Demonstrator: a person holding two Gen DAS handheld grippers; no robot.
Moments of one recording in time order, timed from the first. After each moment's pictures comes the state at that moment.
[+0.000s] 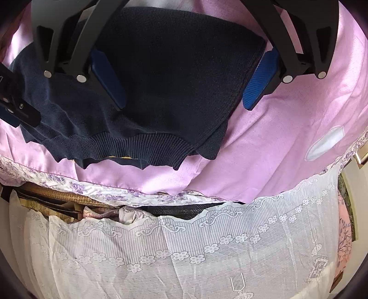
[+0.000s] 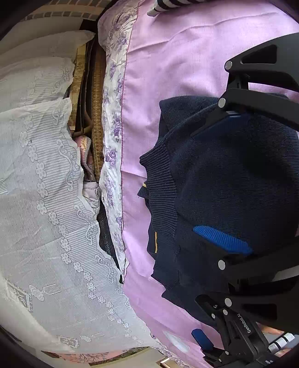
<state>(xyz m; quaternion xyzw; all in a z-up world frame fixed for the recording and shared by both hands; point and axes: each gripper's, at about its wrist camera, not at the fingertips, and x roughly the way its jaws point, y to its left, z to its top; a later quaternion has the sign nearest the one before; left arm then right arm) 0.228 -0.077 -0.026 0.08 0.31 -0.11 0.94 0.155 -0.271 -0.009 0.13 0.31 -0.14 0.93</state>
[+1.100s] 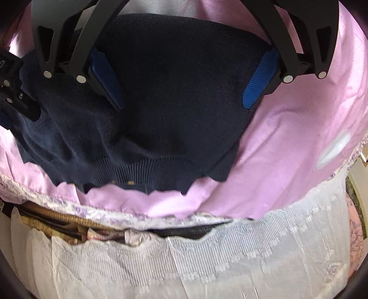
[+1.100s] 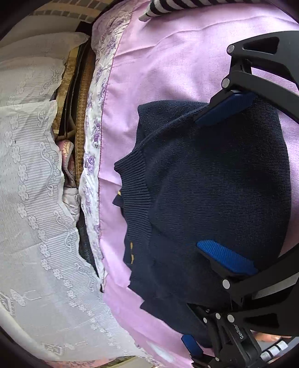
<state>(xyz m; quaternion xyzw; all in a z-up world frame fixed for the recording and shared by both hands) 0.233 -0.082 -0.046 0.10 0.37 -0.13 0.91 0.152 -0.259 -0.025 0.09 0.37 -0.16 0.91</state>
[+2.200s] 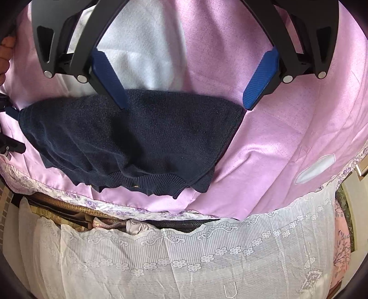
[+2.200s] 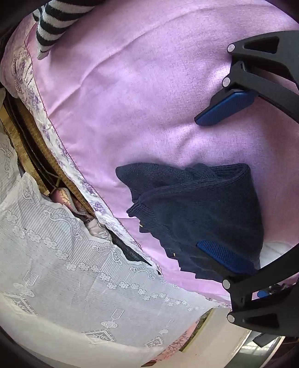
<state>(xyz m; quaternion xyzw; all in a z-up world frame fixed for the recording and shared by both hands) 0.155 -0.042 -0.033 0.07 0.34 -0.12 0.93 0.078 -0.359 -0.054 0.40 0.29 -0.10 0.86</state>
